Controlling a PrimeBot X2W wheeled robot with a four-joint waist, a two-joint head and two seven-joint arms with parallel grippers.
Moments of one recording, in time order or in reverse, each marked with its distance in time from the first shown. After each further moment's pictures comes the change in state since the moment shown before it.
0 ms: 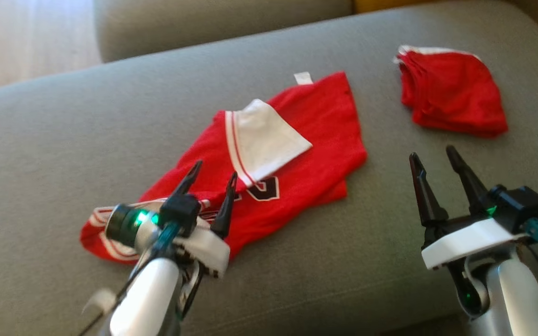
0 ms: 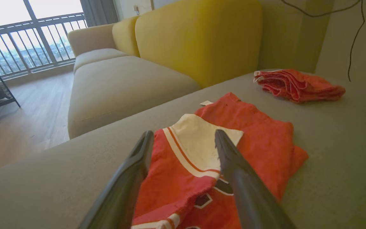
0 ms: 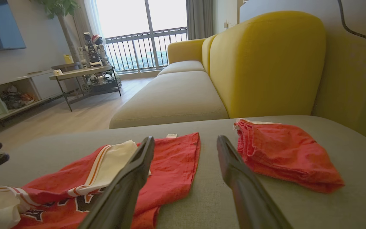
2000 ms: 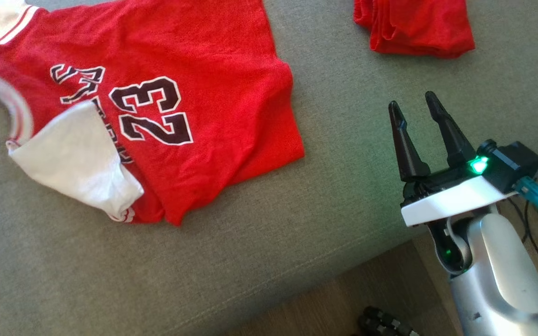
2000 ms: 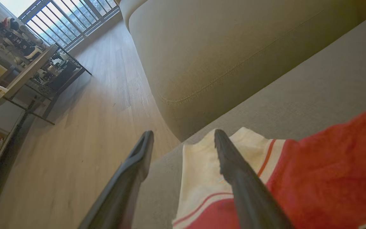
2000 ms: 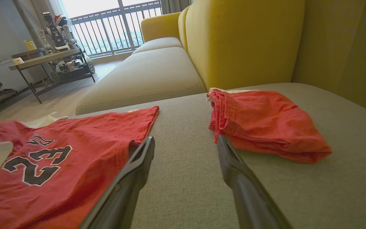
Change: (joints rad) left arm -0.914 0.449 0.020 0.729 0.025 -0.091 0.199; right arm -0.184 0.000 0.104 0.059 0.097 0.000 -0.079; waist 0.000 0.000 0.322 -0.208
